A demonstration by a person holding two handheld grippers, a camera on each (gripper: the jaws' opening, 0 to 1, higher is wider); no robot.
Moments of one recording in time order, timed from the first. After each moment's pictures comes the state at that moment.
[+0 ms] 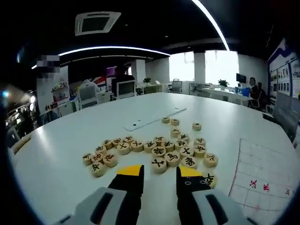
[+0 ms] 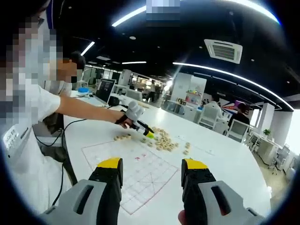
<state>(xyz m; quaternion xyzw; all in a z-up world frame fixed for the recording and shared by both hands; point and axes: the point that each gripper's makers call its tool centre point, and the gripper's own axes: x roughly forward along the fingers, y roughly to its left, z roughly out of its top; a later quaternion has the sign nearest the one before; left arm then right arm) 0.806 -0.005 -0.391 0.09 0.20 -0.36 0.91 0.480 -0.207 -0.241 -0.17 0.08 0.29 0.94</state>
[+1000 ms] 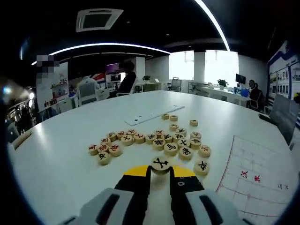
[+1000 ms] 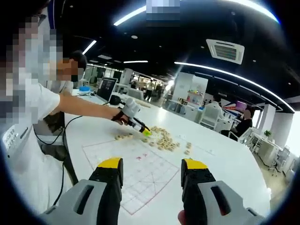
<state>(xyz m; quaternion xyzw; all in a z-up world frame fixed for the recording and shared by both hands) 0.772 0.024 -0.382 0.09 0.21 -0.37 0.90 0.477 -0.198 -0.245 -0.17 0.08 0.30 0.94</state>
